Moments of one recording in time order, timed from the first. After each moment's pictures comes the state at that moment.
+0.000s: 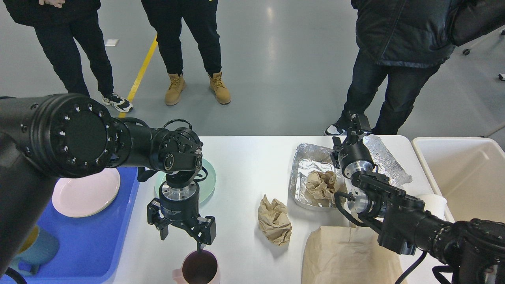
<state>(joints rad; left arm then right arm) -1.66 -0.11 1.14 -0.99 0.06 -0.96 0.15 0.78 -0.09 0.20 0.54 0.20 -0.20 0.62</state>
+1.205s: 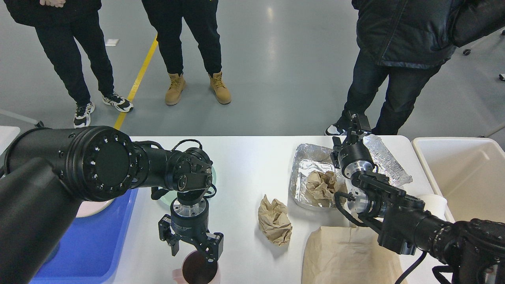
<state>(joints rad) -1.53 -0.18 1.14 -0.89 0.06 -0.96 0.16 0.78 -0.09 0.20 0.54 0.20 -0.20 0.62</state>
